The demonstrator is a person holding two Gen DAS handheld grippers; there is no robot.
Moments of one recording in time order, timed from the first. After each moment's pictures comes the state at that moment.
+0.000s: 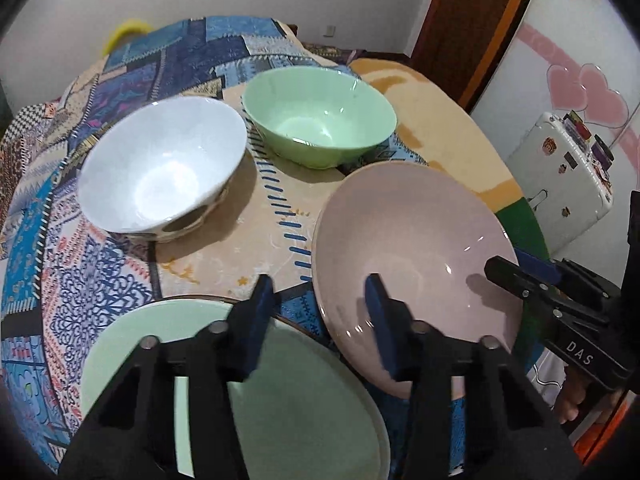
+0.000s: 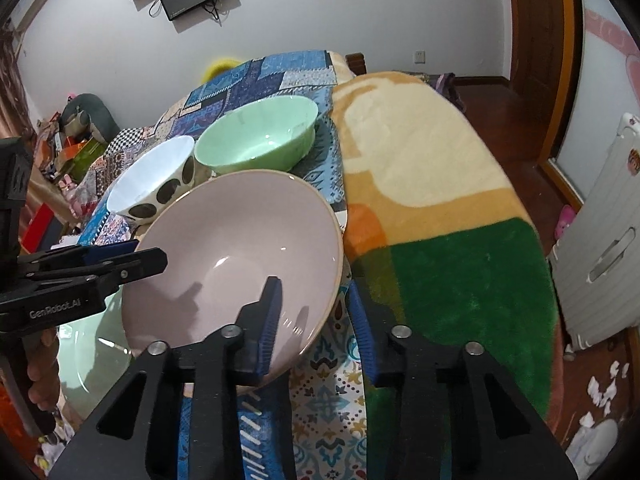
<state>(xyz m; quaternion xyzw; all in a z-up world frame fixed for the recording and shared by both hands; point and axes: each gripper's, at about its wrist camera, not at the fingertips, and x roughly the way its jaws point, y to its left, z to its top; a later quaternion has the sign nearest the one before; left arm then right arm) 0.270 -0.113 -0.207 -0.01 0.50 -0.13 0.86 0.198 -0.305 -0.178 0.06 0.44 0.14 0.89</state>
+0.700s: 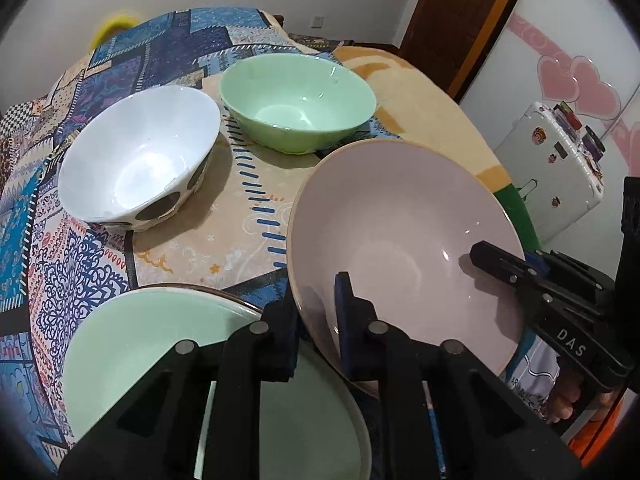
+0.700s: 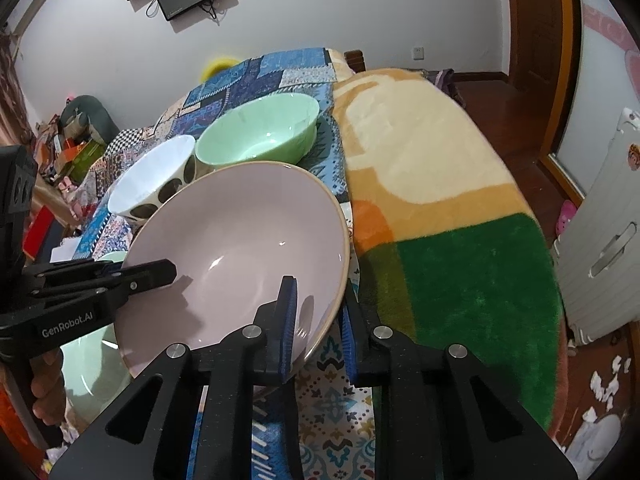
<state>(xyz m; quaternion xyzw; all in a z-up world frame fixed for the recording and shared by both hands) 0.263 -0.122 -0.206 -0.01 0.51 -0.15 0.85 0.196 -0.302 -0.173 0.07 0.44 0.14 0.89</state>
